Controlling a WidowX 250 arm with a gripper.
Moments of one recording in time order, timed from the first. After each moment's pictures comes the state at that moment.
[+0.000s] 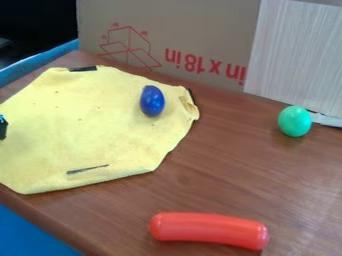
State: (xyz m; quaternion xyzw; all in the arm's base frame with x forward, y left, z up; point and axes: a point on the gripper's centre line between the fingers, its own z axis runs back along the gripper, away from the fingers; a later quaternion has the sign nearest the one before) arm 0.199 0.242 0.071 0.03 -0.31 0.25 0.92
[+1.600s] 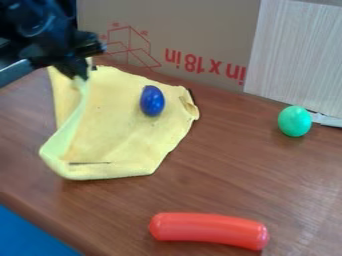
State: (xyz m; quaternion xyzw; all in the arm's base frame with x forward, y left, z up) arm 0.316 0.144 0.143 -0.03 -0.32 0.27 0.91
